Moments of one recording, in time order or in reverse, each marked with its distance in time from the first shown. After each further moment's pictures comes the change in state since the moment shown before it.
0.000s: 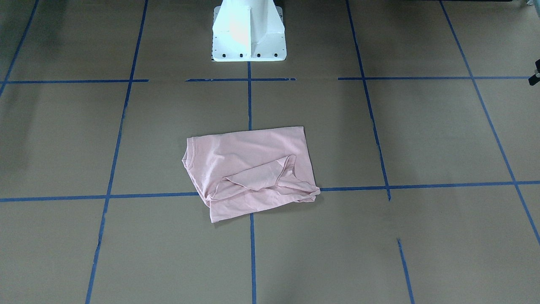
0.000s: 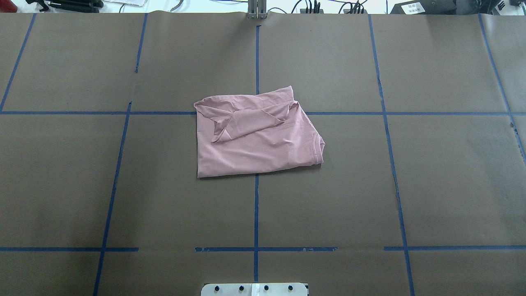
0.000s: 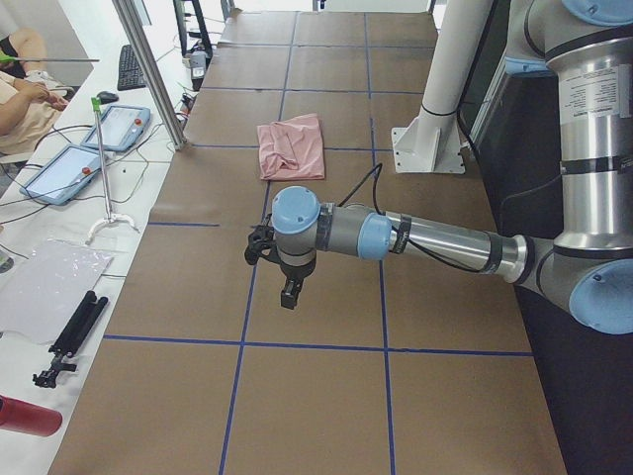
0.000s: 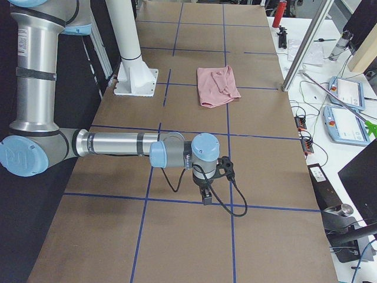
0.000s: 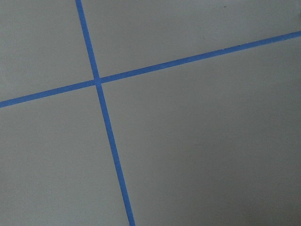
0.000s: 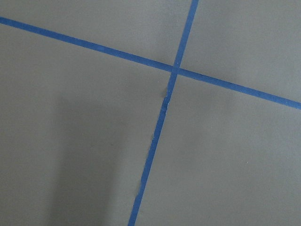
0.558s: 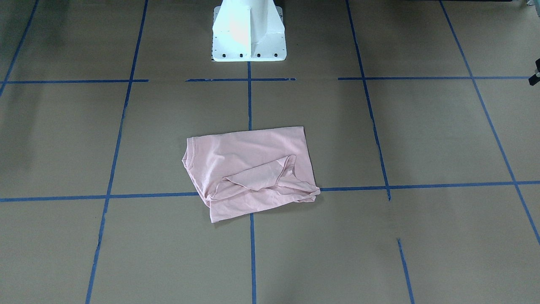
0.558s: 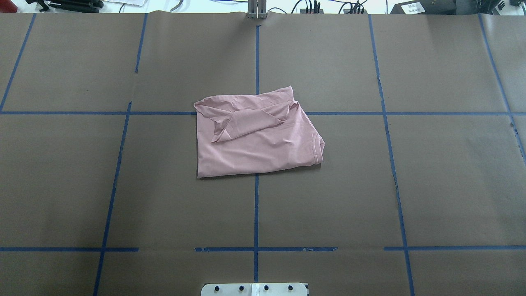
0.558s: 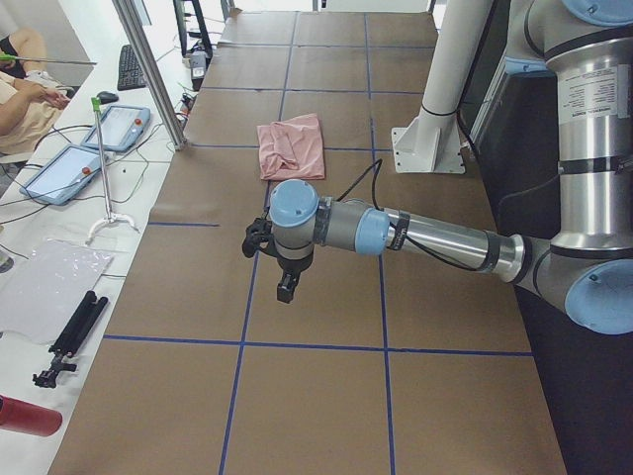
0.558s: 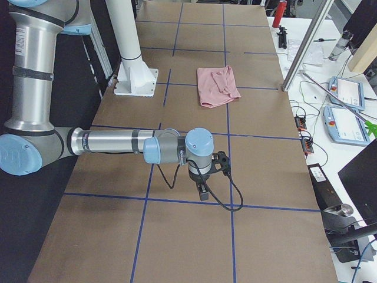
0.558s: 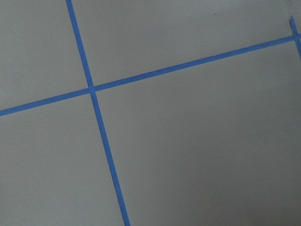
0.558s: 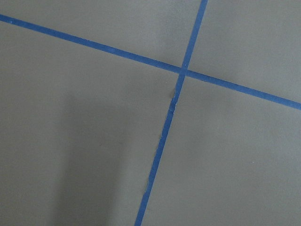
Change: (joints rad) left arm 0.000 -0.011 -0.031 -0.001 0.000 0.002; right arm 0.001 -0.018 0.034 0.000 0.008 0.000
